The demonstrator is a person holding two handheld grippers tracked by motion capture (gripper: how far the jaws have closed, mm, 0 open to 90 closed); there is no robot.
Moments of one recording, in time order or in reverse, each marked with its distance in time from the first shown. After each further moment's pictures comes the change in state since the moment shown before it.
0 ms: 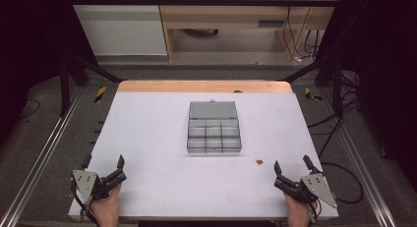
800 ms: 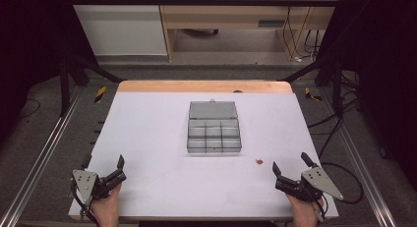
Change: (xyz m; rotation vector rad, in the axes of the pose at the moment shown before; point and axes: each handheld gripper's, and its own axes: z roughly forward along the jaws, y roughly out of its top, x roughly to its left) left arm 0.000 0.000 0.000 0.000 0.000 0.000; right arm 0.002 0.037 -0.005 0.127 0.122 -0.057
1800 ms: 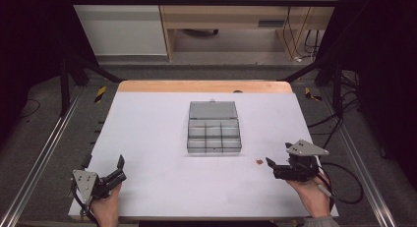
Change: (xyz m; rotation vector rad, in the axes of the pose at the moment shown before) left arm 0.000 0.000 0.000 0.001 0.000 0.001; right arm -0.009 0.053 0.040 0.410 0.250 -0.164
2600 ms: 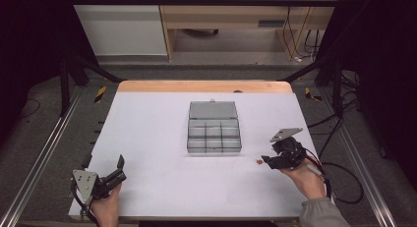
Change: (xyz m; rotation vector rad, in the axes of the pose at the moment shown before) left arm 0.000 0.000 0.000 0.001 0.000 0.000; right arm -0.009 0.027 0.041 0.315 0.130 -0.094
